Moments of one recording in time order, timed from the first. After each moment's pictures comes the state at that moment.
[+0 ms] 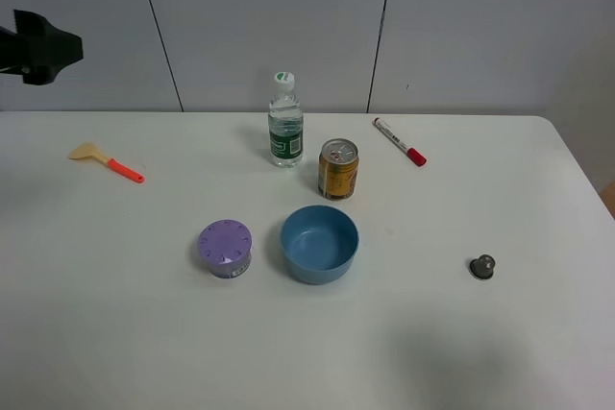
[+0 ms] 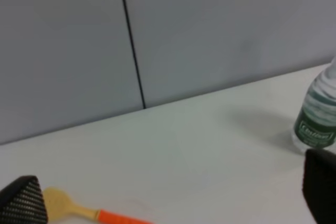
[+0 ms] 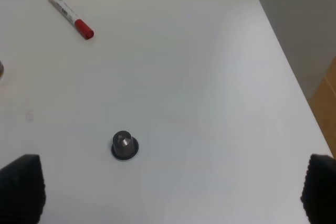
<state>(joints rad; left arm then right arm) -0.11 1.07 -0.87 -0.18 0.27 0.22 -0.07 0.00 -0.50 -0.06 1.06 0.05</state>
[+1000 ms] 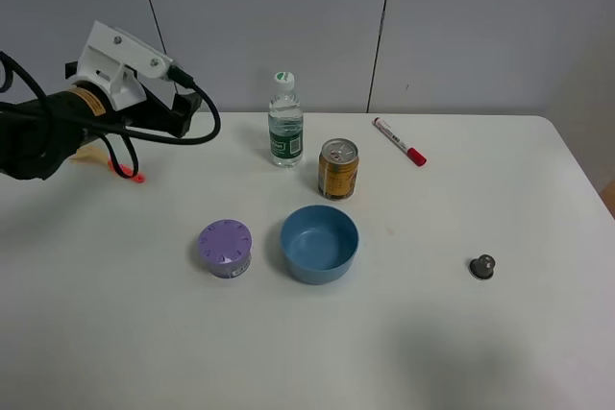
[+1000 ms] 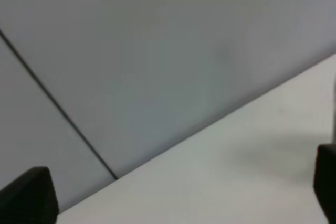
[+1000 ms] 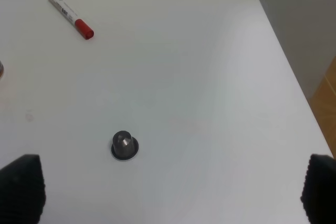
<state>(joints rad) -0.23 1.67 -0.75 0.19 -0.61 0.13 -0.07 0.00 -0.50 -0.06 1.06 0.05</state>
